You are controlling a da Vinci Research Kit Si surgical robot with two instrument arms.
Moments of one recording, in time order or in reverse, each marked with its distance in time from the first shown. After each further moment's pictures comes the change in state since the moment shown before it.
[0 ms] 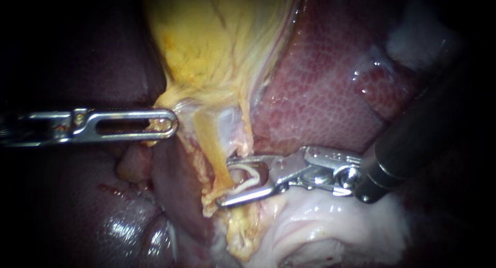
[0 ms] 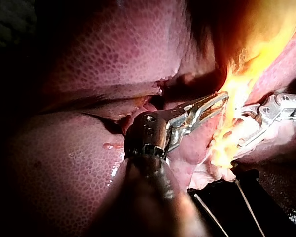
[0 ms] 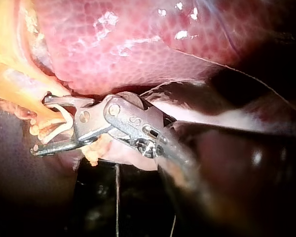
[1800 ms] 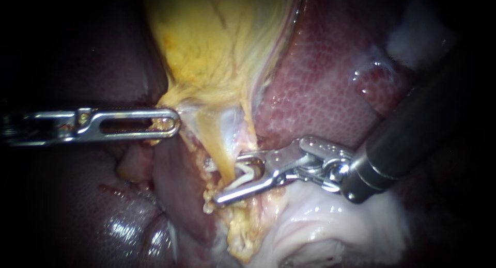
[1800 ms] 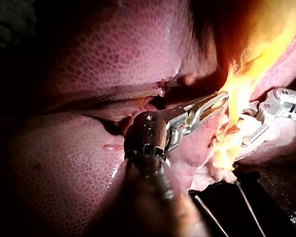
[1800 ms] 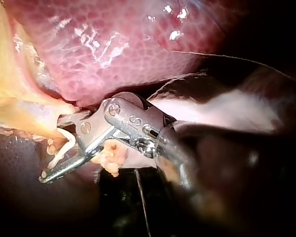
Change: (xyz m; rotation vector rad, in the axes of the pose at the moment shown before) right arm 0.002 0.002 0.001 0.051 0.052 0.062; left arm 0.000 0.000 0.001 0.001 -0.001 0.001
